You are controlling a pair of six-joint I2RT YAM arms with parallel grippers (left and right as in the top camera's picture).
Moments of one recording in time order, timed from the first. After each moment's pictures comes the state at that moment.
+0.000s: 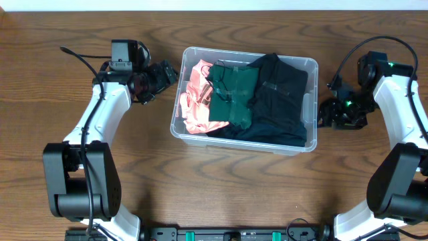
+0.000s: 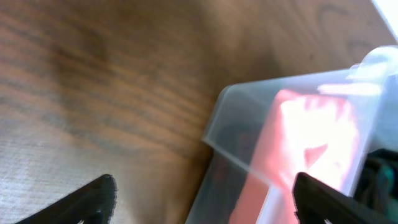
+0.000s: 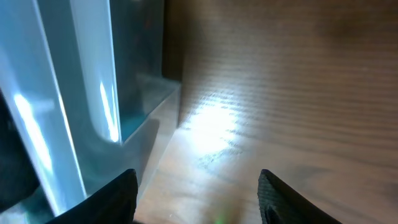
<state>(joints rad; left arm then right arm) -0.02 1.79 1.25 -0.52 0.39 -0.54 -0.17 1.78 1.37 -1.26 -0.27 -0.16</state>
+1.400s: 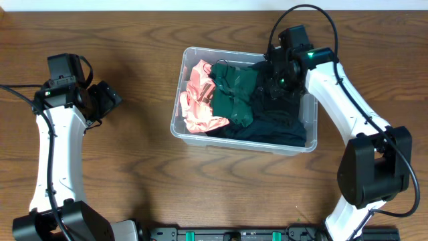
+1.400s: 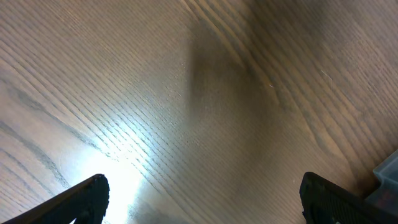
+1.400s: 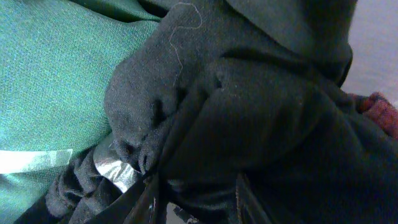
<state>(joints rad) 0.25 1.50 1.25 -0.96 -0.06 -0.51 0.27 1.91 1.55 -0.93 -0.14 0.00</state>
